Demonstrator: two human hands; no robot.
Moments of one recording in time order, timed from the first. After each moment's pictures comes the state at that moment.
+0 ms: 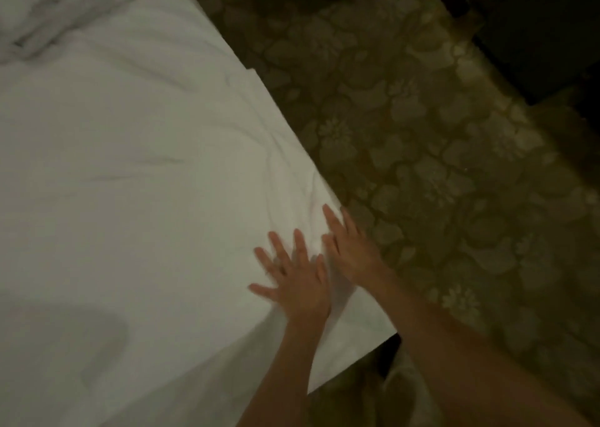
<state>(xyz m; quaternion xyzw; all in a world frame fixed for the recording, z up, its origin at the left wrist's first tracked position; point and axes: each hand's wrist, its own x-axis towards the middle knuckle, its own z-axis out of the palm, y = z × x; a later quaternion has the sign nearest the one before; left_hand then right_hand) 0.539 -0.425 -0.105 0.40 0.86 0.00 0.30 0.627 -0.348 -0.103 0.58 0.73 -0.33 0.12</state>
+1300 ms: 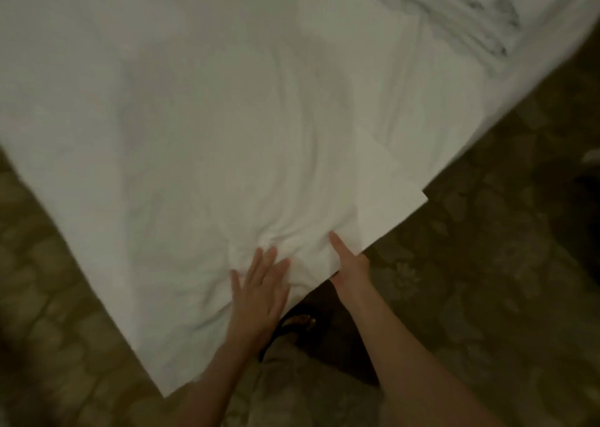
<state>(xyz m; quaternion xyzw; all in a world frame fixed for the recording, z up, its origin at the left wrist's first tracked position) 0.592 -0.277 -0.093 -0.02 0.95 0.25 0.17 0.513 -0.114 -0.085 0.52 0.41 -0.72 0.19</state>
